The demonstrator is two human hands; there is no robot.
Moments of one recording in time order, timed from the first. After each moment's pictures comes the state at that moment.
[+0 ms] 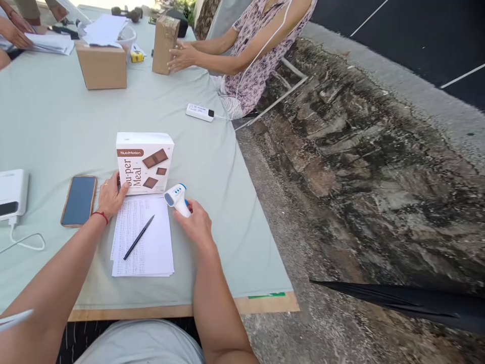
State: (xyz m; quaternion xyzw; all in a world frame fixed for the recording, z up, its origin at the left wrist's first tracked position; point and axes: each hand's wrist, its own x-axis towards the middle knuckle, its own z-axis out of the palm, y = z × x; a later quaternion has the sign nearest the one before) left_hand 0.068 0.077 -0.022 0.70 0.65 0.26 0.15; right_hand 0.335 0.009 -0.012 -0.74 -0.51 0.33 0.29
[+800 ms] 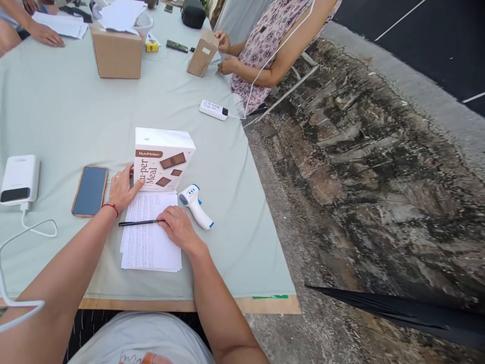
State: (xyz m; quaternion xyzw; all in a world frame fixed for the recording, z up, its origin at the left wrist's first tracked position) left_hand 0.077 0.070 -0.015 0.69 0.64 0.27 0.20; right_hand 0.302 -0.006 -0.043 -0.44 -0.81 0.27 0.28
